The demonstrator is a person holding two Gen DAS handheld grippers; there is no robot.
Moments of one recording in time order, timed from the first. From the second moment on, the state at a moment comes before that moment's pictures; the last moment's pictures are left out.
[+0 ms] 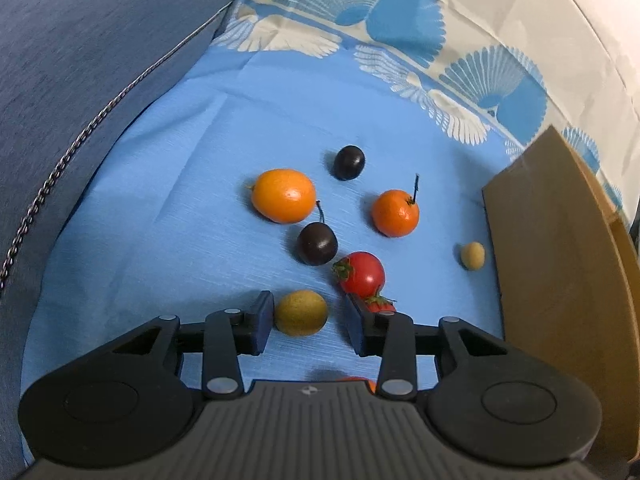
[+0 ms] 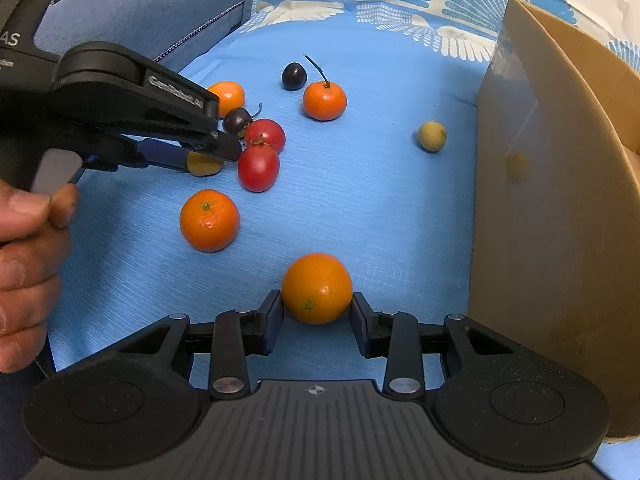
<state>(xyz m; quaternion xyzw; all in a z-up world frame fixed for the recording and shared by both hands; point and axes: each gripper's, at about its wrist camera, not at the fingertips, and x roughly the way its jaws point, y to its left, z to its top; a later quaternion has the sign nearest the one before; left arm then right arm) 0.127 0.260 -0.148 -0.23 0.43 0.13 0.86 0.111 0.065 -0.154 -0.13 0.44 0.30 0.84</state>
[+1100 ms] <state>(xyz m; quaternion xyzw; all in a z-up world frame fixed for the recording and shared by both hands) 0.080 0.230 -0.052 -0.22 0.31 0.09 0.92 0.081 0.002 -0.061 -0.03 0.28 0.27 0.92</state>
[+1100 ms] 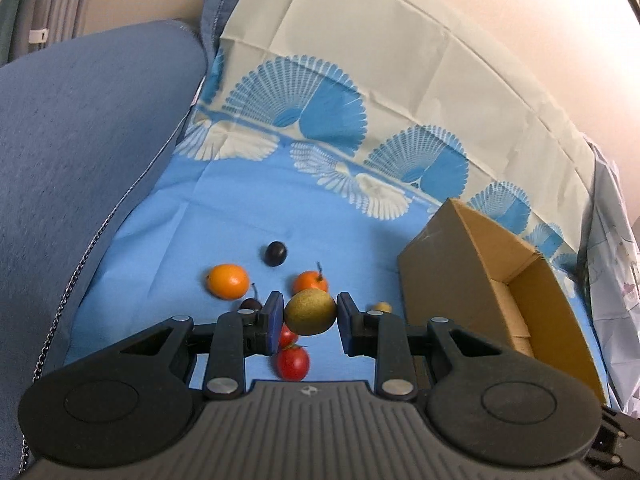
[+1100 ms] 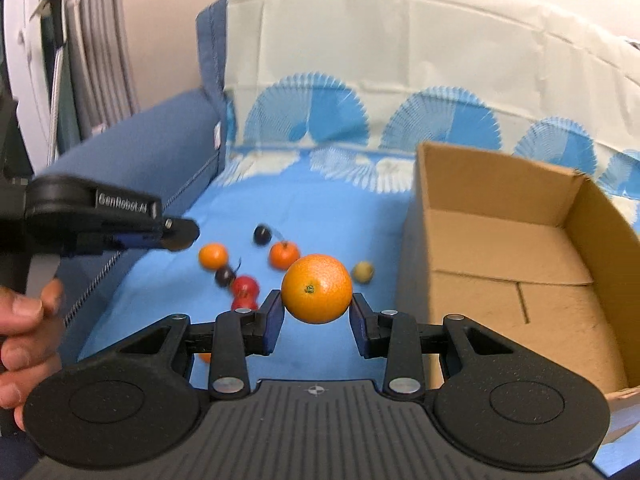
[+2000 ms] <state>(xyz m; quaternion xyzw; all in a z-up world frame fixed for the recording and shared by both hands) 0.109 0.184 -0.040 -0.21 0.31 0.06 0.92 0.139 -0.128 -0.005 0.04 0.21 0.18 0.96</state>
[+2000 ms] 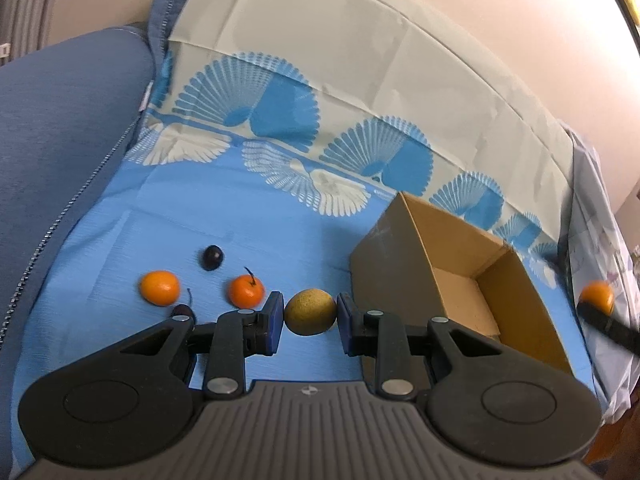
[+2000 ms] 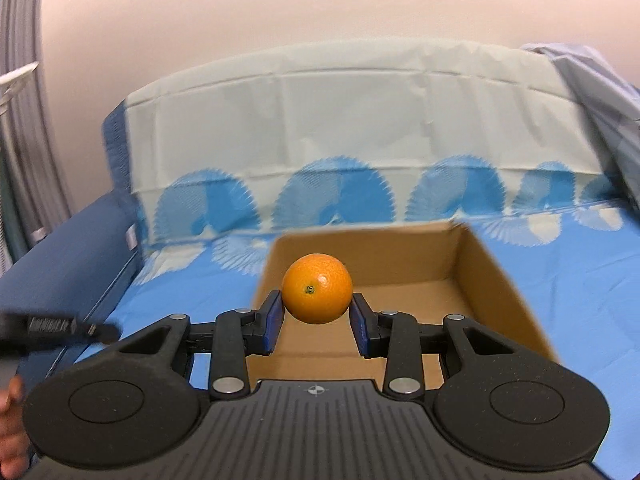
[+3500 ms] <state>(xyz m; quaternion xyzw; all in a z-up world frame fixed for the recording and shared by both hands) 0.123 0.009 -0.068 -0.03 0.21 -0.15 0.97 0.193 -0.194 -0.040 -0.02 0.19 0.11 0.98</state>
